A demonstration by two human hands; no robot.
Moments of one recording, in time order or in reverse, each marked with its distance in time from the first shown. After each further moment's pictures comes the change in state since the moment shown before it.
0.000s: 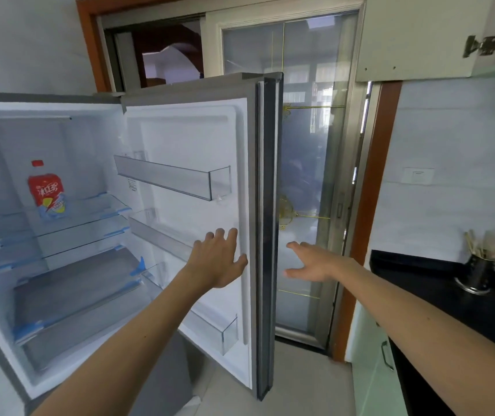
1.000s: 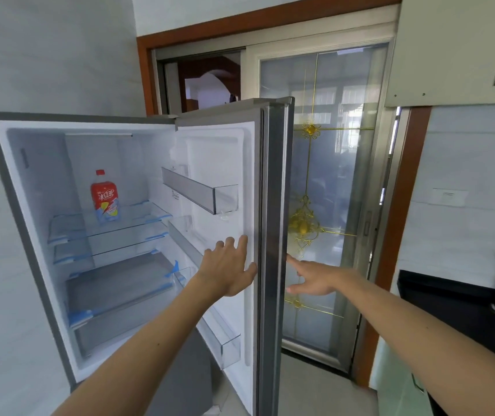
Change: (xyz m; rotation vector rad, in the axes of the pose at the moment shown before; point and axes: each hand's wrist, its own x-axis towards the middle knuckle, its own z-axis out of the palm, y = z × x) left_hand -0.076 -0.037 -0.034 0.026 0.047 -0.055; right_hand -0.017 -0.078 0.005 0.039 -0.114 -0.130
